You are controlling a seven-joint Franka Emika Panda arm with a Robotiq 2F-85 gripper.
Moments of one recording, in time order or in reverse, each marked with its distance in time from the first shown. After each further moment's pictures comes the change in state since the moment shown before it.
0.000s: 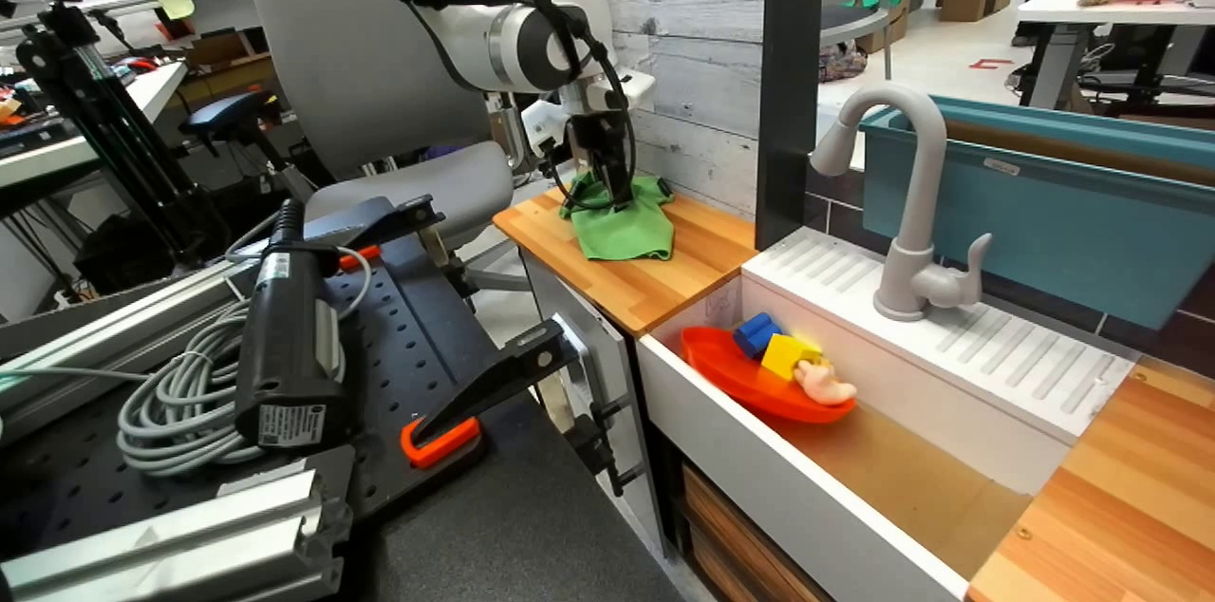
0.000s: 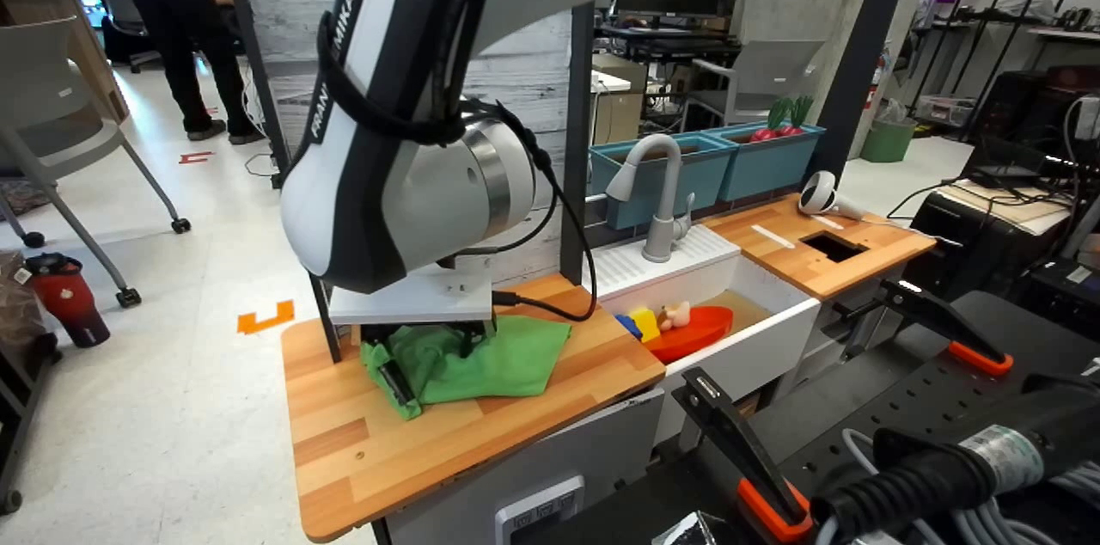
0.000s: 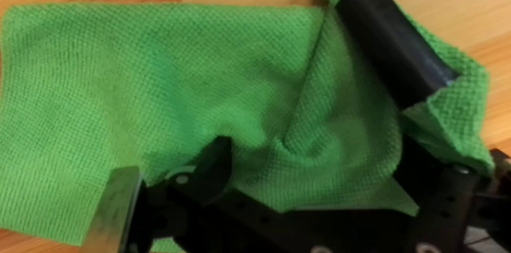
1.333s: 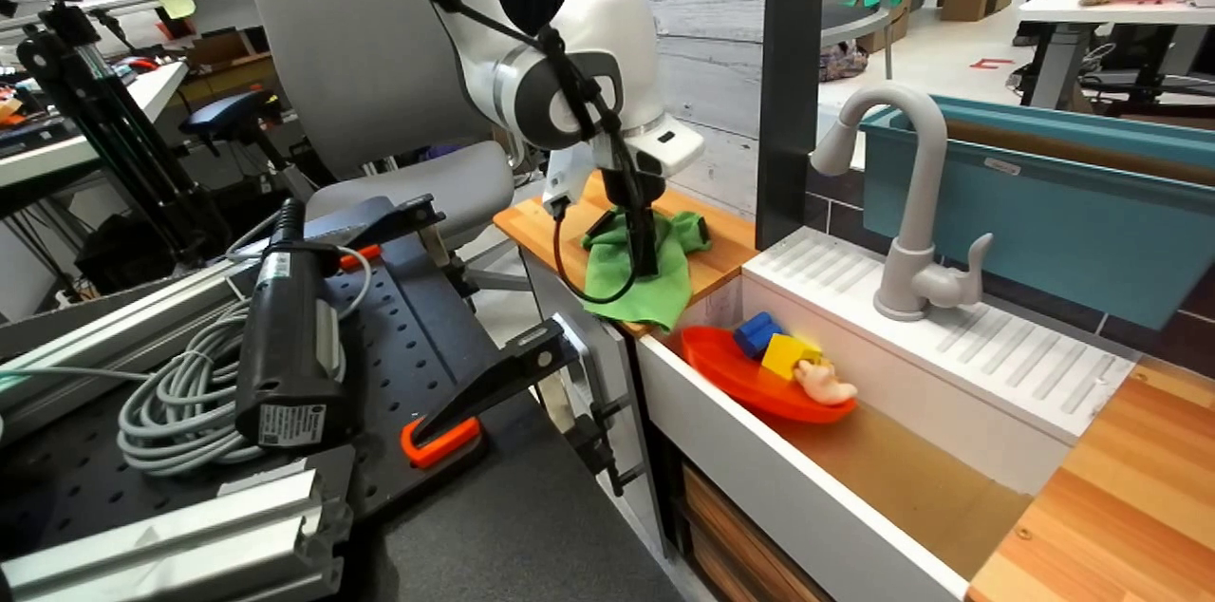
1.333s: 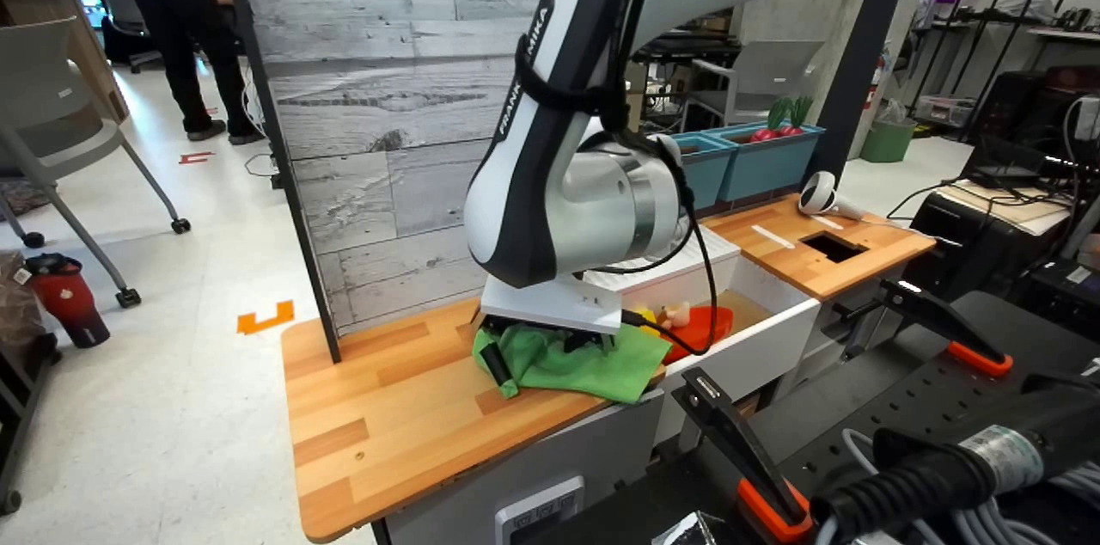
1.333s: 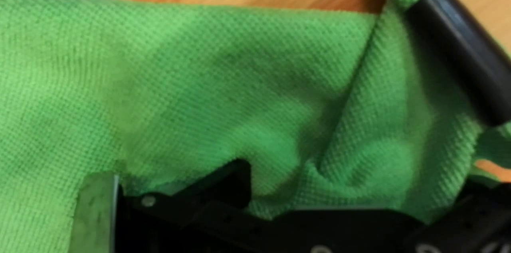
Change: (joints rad) arm -0.235 -0.098 0.075 -0.335 0.107 0.245 -0.081
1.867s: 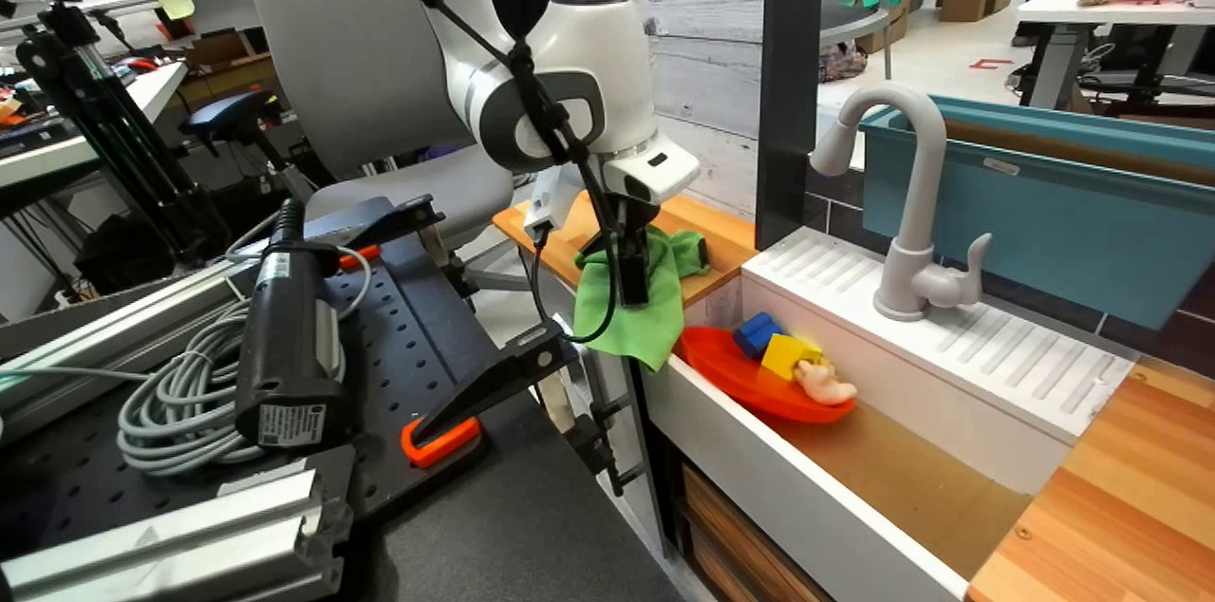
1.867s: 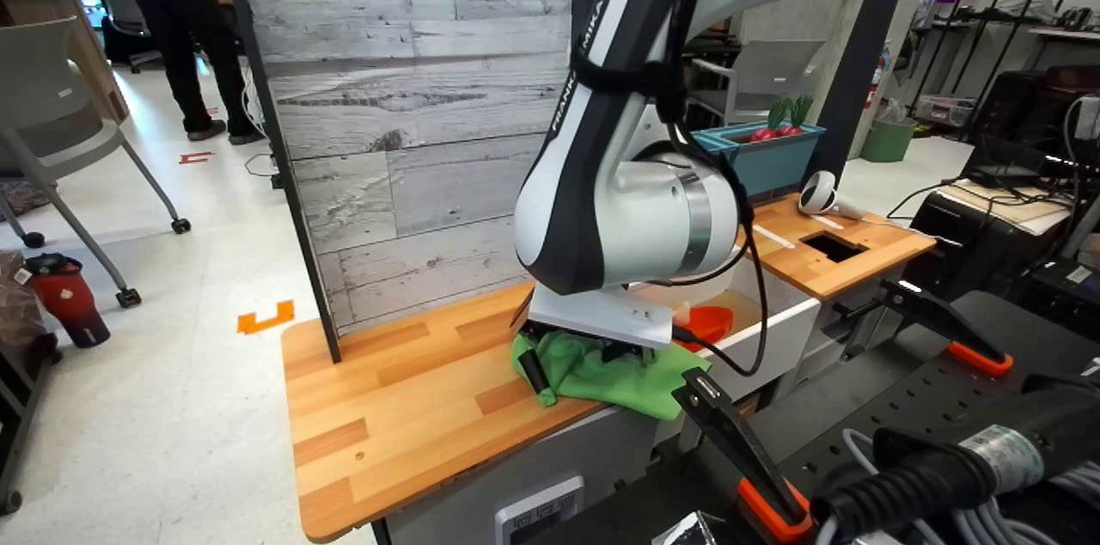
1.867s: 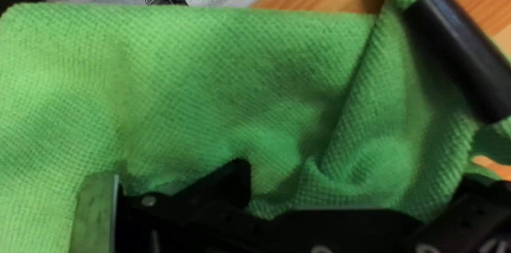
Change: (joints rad) arm -0.082 -0.054 0.045 -0.163 0.066 0.132 -0.076
